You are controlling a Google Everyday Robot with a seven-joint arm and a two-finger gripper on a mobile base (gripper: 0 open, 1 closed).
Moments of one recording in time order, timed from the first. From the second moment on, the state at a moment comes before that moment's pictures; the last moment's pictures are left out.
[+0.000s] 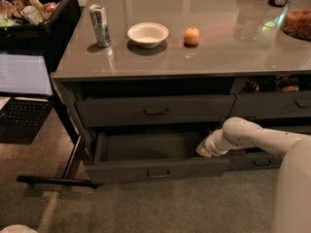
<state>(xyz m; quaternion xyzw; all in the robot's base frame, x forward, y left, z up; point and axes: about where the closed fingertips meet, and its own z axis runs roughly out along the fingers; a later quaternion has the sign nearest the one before) 0.628 -0.213 0.449 -0.51 0.83 0.07 0.23</state>
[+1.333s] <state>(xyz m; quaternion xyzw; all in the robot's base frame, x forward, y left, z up) 0.625 -0.207 0.415 -0.53 0.81 0.11 0.22</state>
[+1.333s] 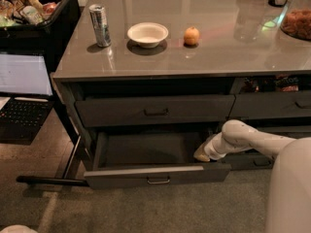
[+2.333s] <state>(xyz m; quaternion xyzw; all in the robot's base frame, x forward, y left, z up) 0.613 -0.211 0.422 -0.57 0.77 0.19 0.19</state>
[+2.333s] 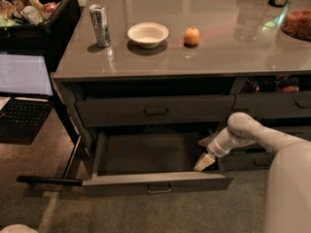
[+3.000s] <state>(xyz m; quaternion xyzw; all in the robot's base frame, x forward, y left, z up) 0.588 -0.220 0.429 -0.58 0.77 0.22 0.16</state>
